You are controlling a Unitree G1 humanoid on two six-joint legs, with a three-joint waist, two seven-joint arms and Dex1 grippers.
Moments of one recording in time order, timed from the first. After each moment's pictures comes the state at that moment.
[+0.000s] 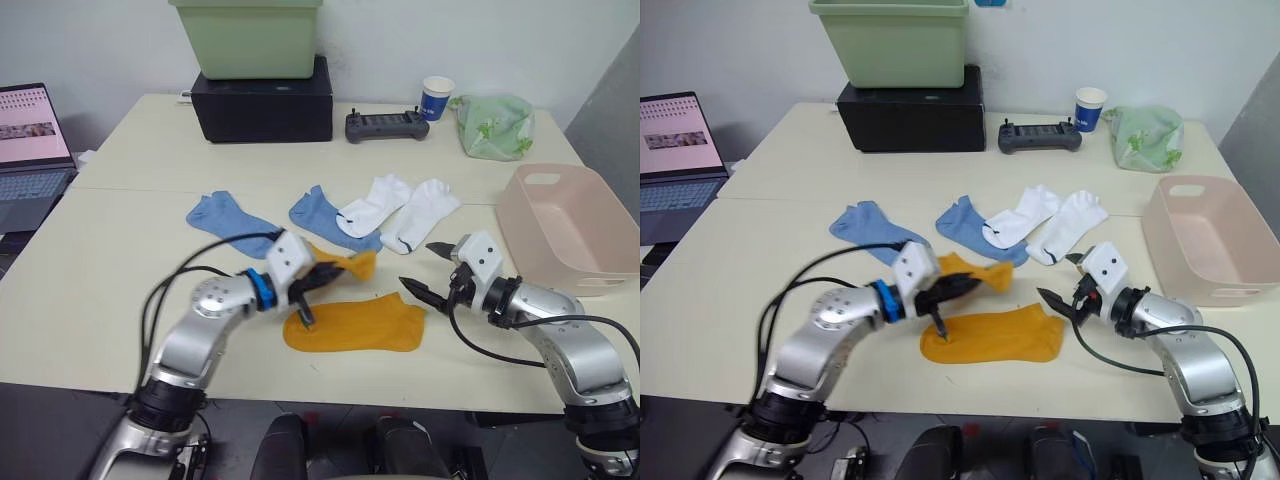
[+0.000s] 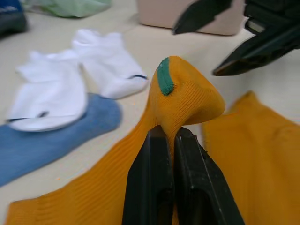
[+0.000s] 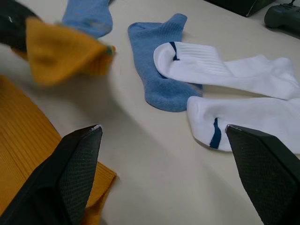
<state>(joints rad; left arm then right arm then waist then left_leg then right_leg) -0.33 0.41 -0.24 -0.19 -0.21 0.37 -0.79 -0.20 -0.58 0.03 -0.35 0.28 0.50 0.68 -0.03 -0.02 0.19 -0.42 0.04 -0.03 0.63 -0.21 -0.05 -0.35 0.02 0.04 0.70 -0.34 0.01</state>
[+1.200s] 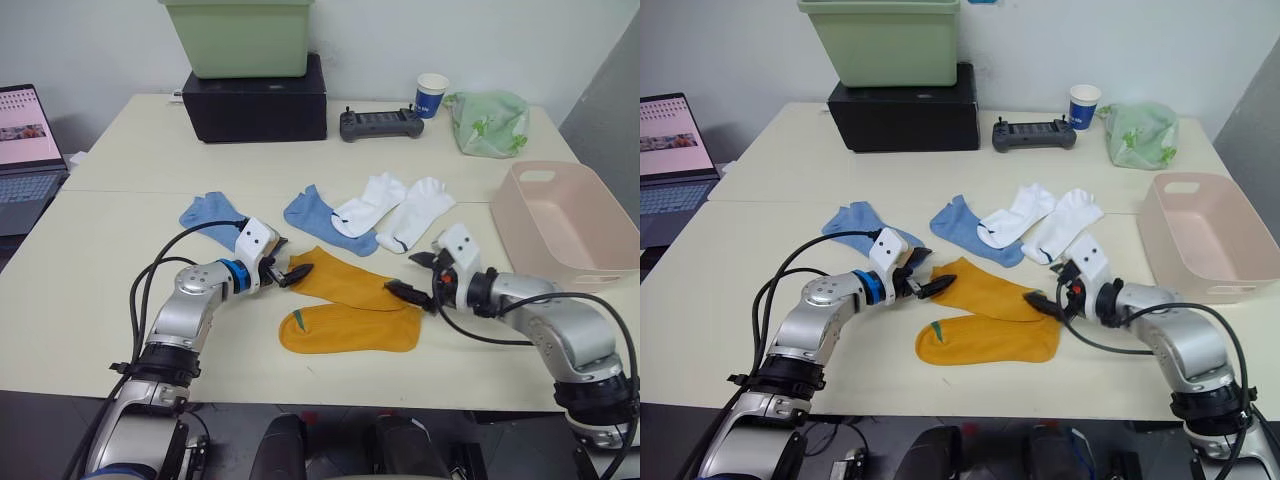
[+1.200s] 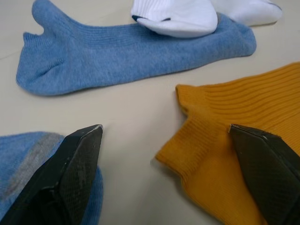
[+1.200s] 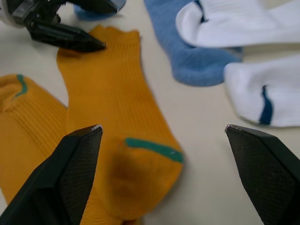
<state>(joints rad) -0.49 0.47 -0.08 0.31 -0.19 0.25 -0.80 -0.33 -0.59 0.13 -0.34 0.41 0.84 0.65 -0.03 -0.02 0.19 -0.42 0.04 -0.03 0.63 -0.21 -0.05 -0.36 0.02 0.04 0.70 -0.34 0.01</state>
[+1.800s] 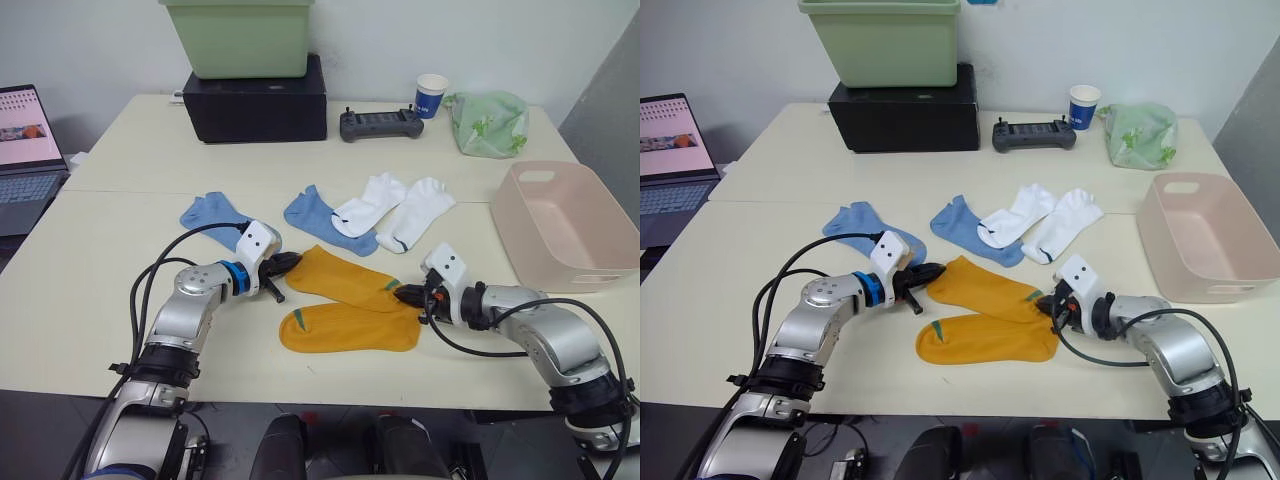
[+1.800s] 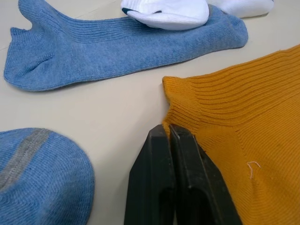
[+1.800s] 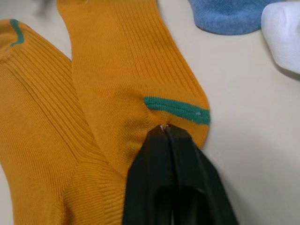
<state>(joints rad) -0.49 0.48 -0.08 0.31 -0.17 0.25 -0.84 -0.32 -0.61 0.18 -0.27 0.36 0.81 0.70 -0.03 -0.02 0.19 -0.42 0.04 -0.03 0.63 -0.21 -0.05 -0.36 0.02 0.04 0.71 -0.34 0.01</state>
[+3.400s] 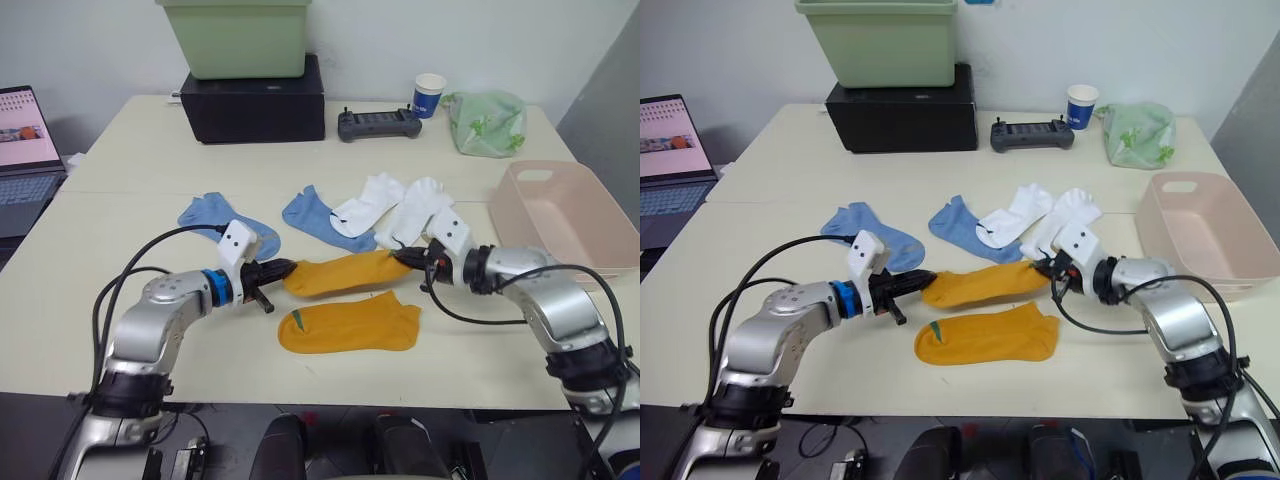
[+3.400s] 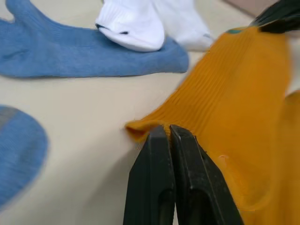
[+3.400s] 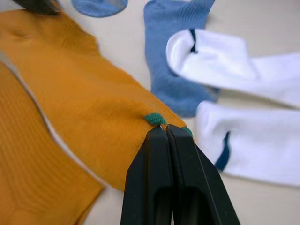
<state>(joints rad) -0.26 0.44 0.13 -0.36 -0.54 0.95 -0.68 -0.59 -0.61 0.22 -0.07 0.20 0.56 0.83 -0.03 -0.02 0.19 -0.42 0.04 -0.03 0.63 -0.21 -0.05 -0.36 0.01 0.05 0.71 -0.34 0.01</state>
